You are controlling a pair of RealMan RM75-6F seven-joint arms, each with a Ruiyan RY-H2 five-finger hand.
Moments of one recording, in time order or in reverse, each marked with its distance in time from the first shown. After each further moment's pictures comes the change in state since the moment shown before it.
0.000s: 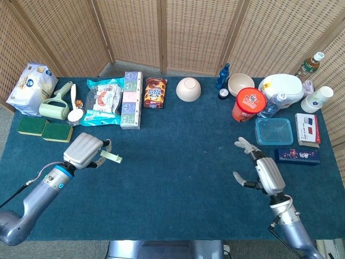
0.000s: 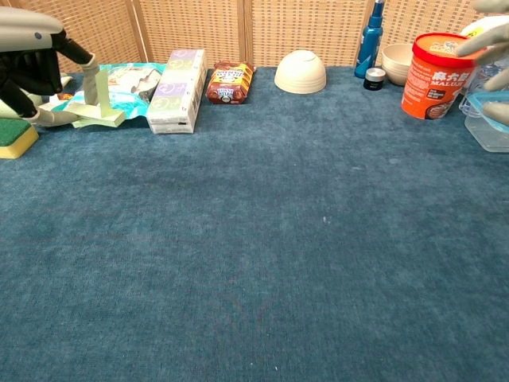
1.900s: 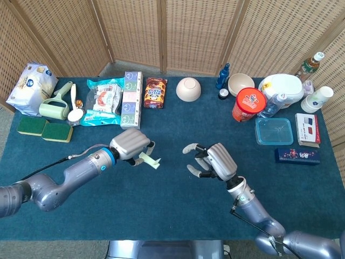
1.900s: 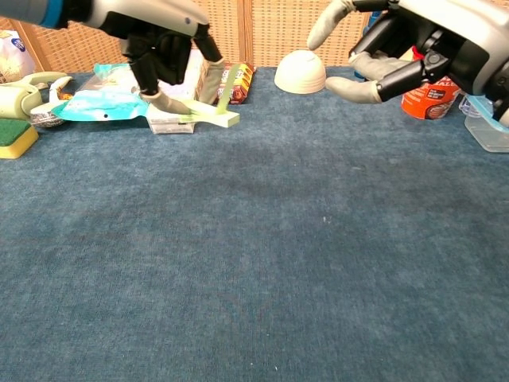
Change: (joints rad) left arm -0.462 -0.007 -0.058 0.026 -0.311 -0.419 0.003; right arm 0.274 -0.230 0.048 0.133 -0.039 -0.047 0.009
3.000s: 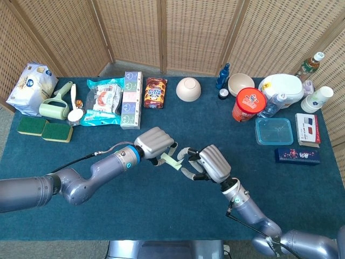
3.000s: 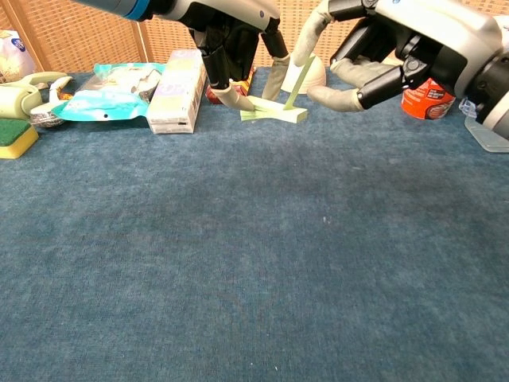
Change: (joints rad) left arm -0.216 -0.094 0.039 0.052 -0.194 0.006 0.019; right arm 0.032 -0.003 -0.018 -0.038 0.020 -0.019 -0.090
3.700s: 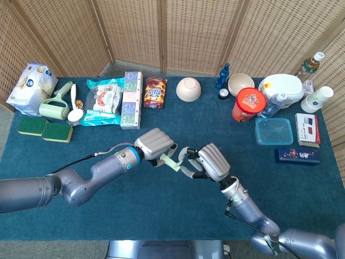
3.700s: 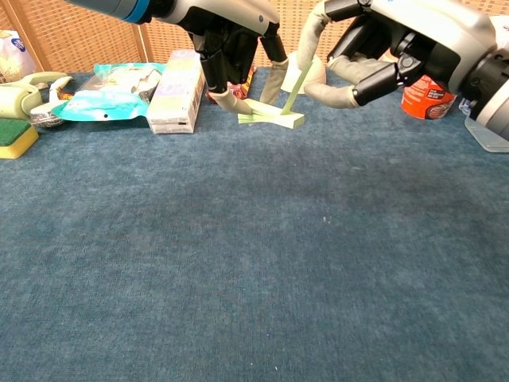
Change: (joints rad) left arm -0.024 0.001 0.034 -0.009 -0.003 0.021 -0.003; right arm 0.012 -0.009 0.009 0.006 0.013 0.003 -0.016
